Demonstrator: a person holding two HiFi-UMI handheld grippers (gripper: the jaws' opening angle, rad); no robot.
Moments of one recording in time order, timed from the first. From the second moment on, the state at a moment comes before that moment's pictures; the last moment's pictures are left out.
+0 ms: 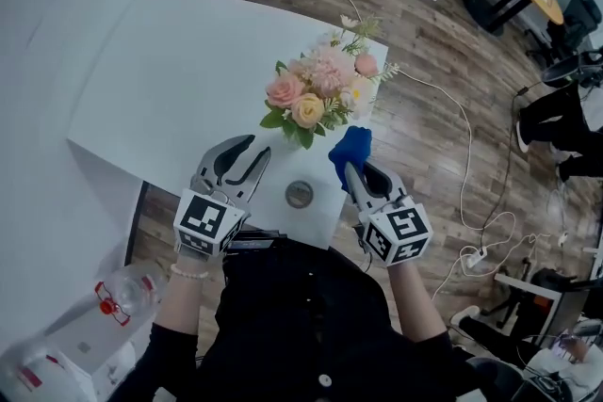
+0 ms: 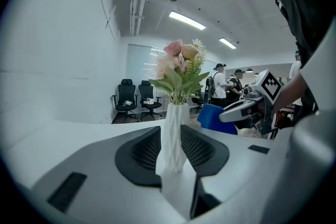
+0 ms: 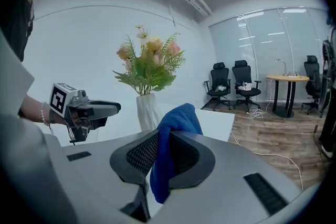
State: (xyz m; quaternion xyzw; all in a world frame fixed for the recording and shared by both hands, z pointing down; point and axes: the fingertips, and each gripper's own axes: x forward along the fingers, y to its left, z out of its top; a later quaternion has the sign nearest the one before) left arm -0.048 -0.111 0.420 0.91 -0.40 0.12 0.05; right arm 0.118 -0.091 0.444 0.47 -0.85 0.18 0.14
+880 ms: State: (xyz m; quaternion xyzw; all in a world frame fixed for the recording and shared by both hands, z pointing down) left arm -0.030 -0.084 0.383 0.92 -0.38 0.10 0.04; right arm 0.120 -0.082 0.421 0.48 -0.85 0.15 0.14
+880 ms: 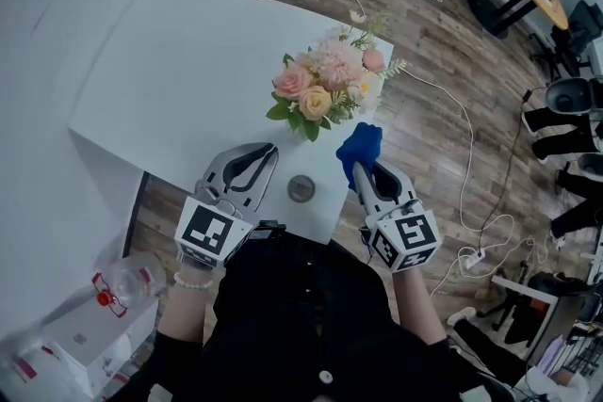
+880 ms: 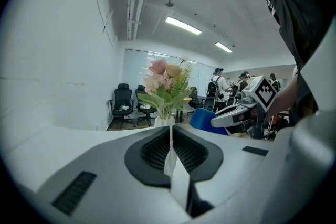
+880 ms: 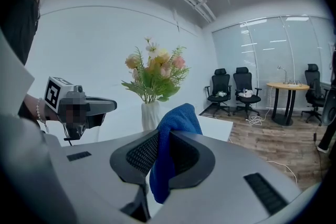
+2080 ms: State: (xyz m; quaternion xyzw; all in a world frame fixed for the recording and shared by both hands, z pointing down) left arm -0.037 -0.093 0.384 0.91 -0.39 0.11 0.02; right arm 0.109 -0.078 0.426 0.47 -0.86 0.15 0.16
